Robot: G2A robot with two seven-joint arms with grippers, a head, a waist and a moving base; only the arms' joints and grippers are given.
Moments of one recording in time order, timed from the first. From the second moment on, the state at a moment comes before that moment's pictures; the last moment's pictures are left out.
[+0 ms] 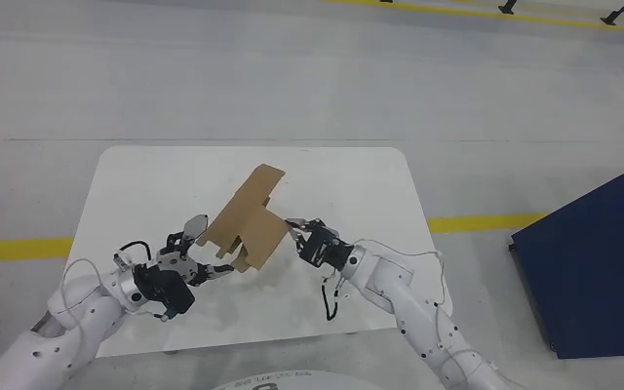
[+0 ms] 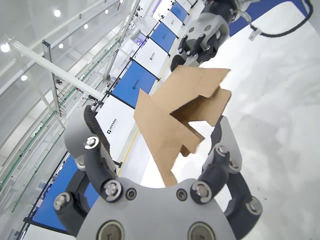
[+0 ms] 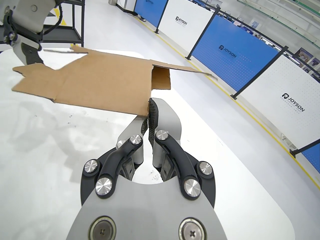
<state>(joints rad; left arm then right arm) 1.57 -0.93 -1.12 -1.72 2.04 -0.19 0.79 -1.72 -1.01 1.24 -1.84 -1.54 -0.38 -0.22</state>
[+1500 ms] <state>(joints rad) 1.50 -0.91 -1.12 -1.71 2.14 -0.39 0.97 -1.54 -0.95 1.25 -1.68 -0.54 -1.01 0.38</state>
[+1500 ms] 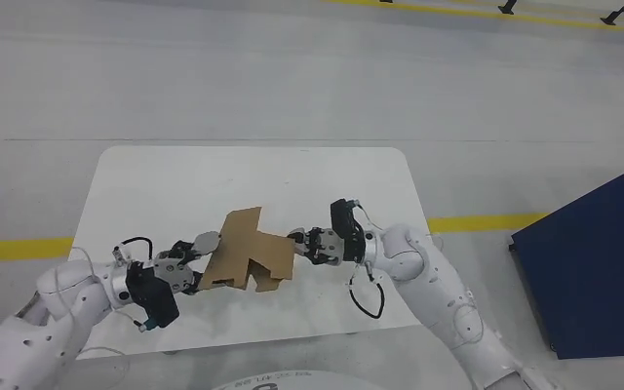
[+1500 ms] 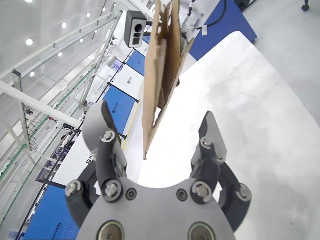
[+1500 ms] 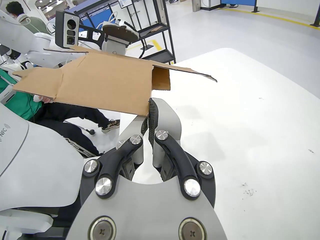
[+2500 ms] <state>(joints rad) 1.48 -0.89 -1.23 -1.72 1.83 -0.67 0.93 -1.68 -0.92 1.47 -1.62 -0.47 -1.01 0.13</state>
